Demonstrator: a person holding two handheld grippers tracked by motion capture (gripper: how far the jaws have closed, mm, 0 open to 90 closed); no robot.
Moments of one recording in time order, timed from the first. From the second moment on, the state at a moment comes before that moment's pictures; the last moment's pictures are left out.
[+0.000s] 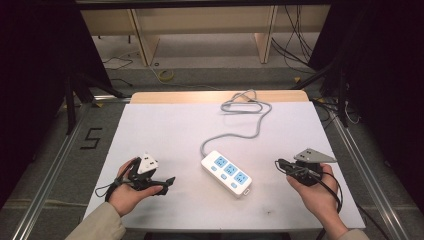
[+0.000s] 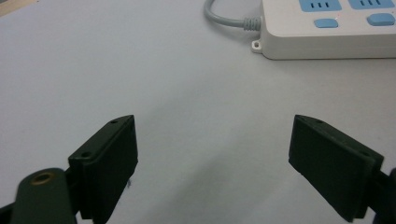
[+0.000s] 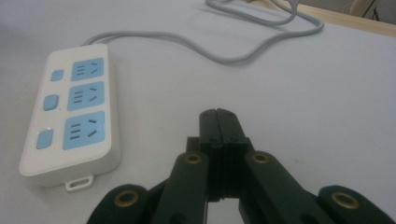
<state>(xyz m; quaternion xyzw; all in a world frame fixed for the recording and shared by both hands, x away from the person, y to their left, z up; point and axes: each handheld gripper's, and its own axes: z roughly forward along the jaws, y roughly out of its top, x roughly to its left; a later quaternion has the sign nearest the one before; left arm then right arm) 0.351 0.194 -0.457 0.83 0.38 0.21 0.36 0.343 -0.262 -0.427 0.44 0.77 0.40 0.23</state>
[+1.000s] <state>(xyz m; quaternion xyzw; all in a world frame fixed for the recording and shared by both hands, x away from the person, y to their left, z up) 0.350 0.192 -0.456 0.83 0.37 0.20 0.37 0.349 -0.241 -0.420 0.44 0.78 0.40 0.20</state>
